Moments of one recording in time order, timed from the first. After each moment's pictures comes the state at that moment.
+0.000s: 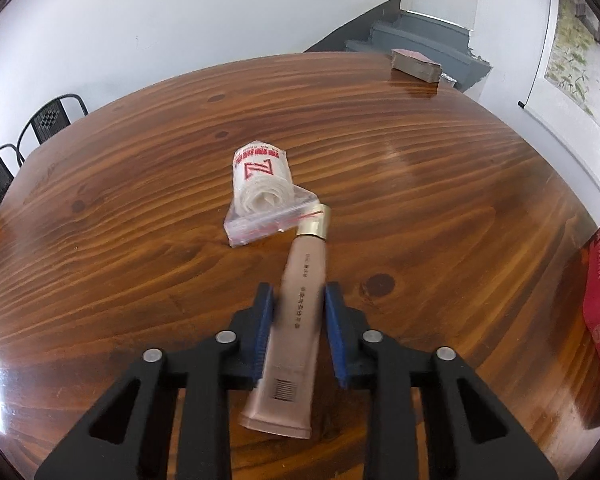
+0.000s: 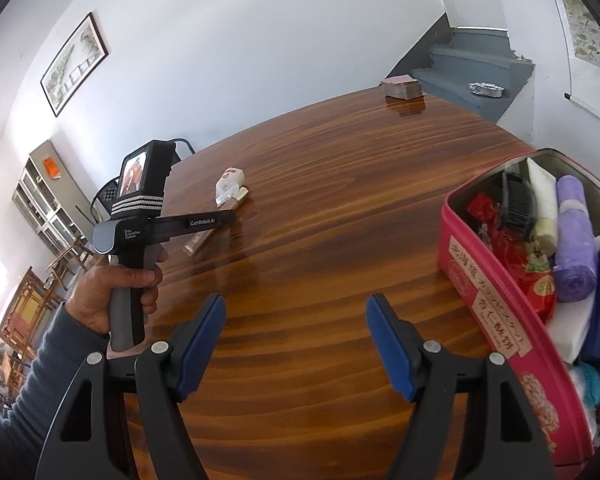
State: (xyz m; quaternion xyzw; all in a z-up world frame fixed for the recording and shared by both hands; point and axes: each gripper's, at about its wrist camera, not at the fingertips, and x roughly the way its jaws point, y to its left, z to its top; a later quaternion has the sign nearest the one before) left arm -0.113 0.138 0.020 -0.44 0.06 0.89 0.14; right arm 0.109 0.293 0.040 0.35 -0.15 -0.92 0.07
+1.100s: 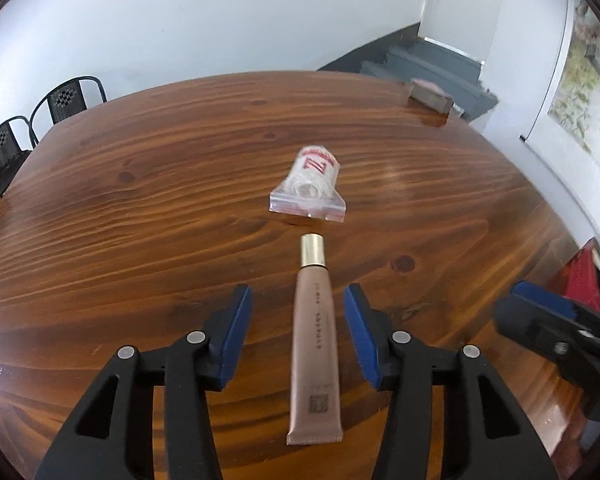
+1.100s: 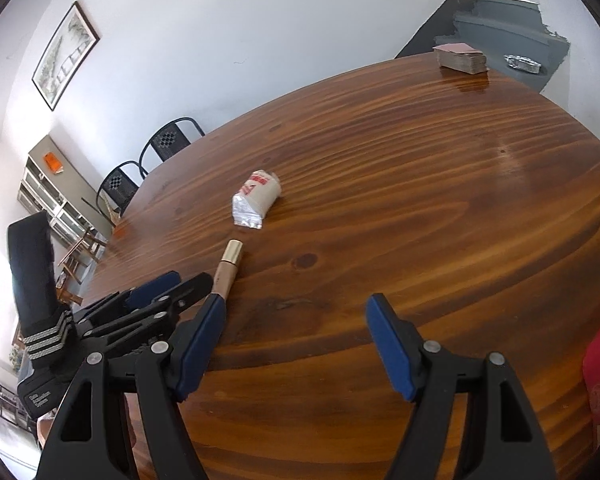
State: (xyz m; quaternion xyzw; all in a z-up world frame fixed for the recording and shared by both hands) left arm -0.092 0.092 0.032 -0.43 0.02 0.90 0.13; right arm -0.033 0.241 0.024 0.40 -0.17 -0.90 0.09
